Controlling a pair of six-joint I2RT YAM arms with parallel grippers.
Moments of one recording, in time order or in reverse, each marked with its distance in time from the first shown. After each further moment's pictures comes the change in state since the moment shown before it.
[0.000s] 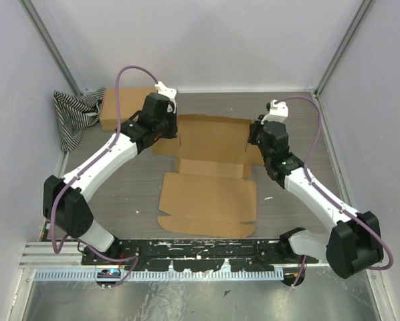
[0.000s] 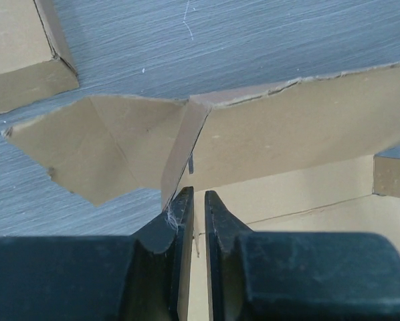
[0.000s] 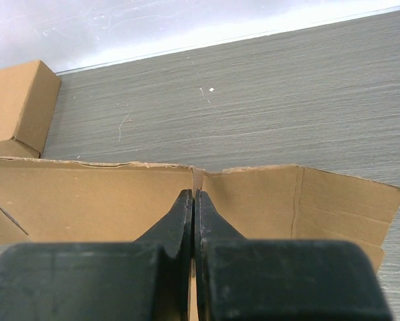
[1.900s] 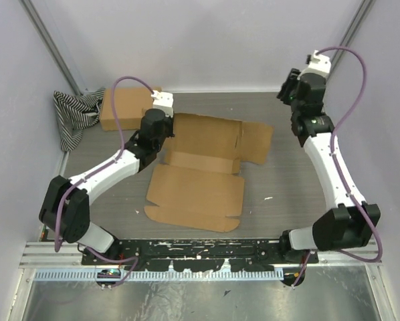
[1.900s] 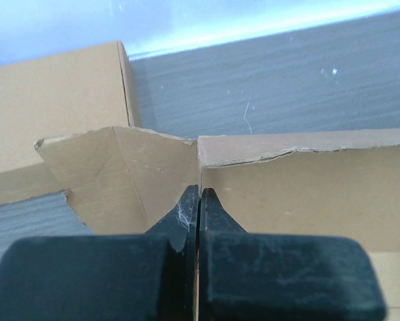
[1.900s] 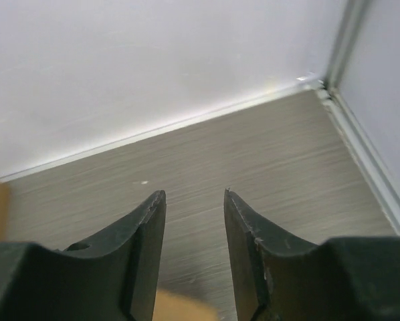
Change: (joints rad) left arm -0.016 -0.027 -0.285 0.559 -0.254 0.172; right arm -0.251 0.169 0.563 -0.340 -0.049 -0.064
